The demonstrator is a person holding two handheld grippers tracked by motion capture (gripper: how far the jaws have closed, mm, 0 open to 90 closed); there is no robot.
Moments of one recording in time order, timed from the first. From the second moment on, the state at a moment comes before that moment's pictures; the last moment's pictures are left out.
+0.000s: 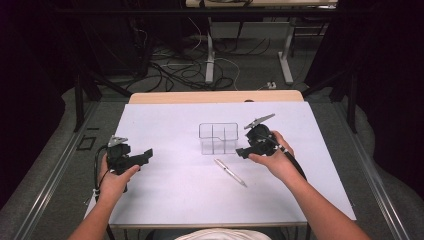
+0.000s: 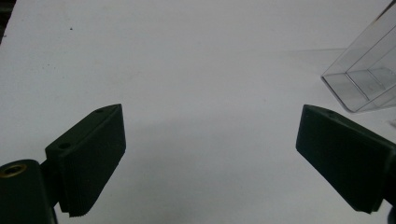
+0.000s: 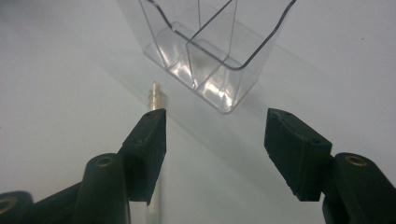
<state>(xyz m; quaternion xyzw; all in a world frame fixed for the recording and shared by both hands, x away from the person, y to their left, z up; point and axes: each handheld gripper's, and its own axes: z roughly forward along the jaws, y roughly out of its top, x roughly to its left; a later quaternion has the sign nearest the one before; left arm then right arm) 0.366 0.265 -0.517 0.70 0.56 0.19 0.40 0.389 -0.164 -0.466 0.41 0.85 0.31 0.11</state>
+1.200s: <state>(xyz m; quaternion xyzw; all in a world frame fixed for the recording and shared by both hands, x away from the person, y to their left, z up) 0.366 0.264 -0.517 0.70 0.56 0.19 0.40 0.366 -0.136 -0.522 0.37 0.90 0.23 0.04</state>
